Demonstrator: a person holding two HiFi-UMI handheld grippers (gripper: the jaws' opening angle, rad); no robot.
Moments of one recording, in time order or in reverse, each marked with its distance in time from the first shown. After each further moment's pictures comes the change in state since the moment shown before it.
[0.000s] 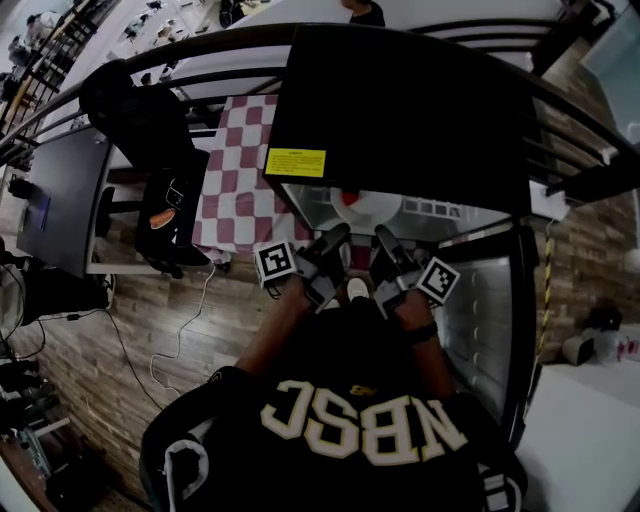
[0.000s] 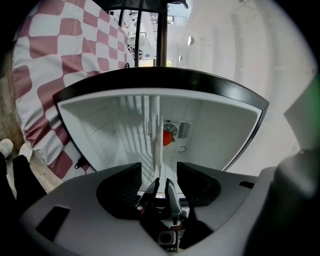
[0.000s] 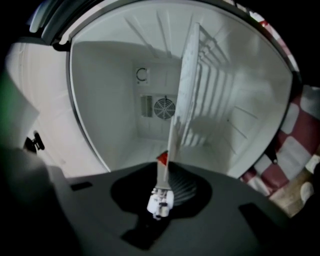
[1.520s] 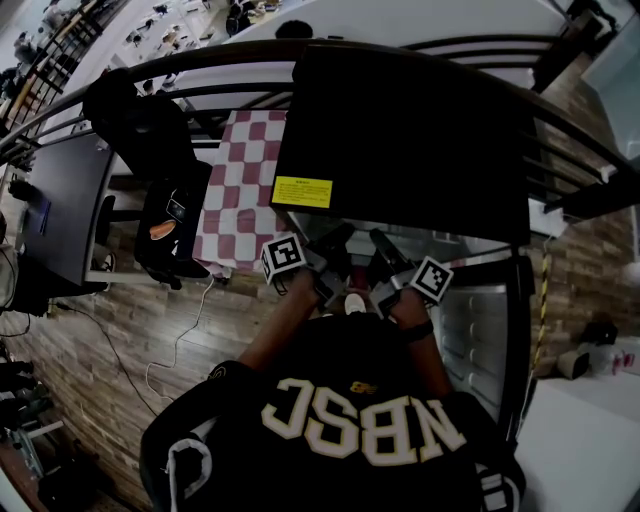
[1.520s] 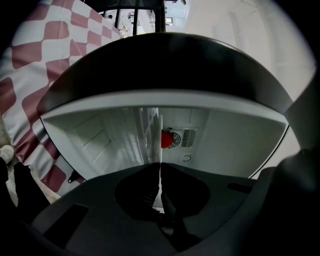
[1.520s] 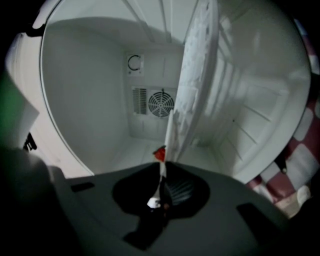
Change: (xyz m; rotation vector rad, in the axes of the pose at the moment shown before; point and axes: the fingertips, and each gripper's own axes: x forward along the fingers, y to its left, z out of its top) left arm 0.039 -0.004 0.039 0.023 -0.026 0.050; right arm 0.044 -0.006 0.013 0.006 0.043 -0.048
